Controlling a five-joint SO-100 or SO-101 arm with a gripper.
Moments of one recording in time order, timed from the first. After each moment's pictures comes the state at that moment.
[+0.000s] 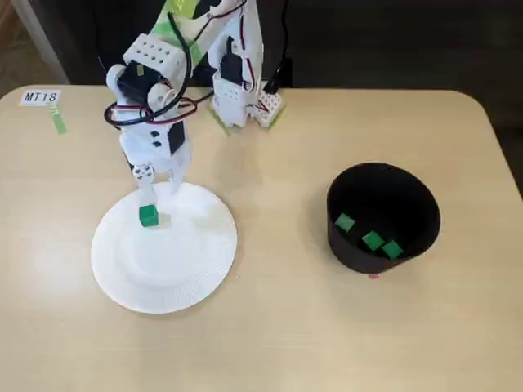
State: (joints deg) arm 32.4 83.2 97.8 68.6 32.0
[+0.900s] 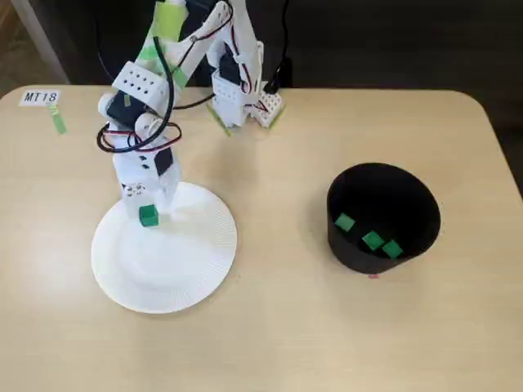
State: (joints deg) arm 35.5 72.2 95.4 61.0 30.6
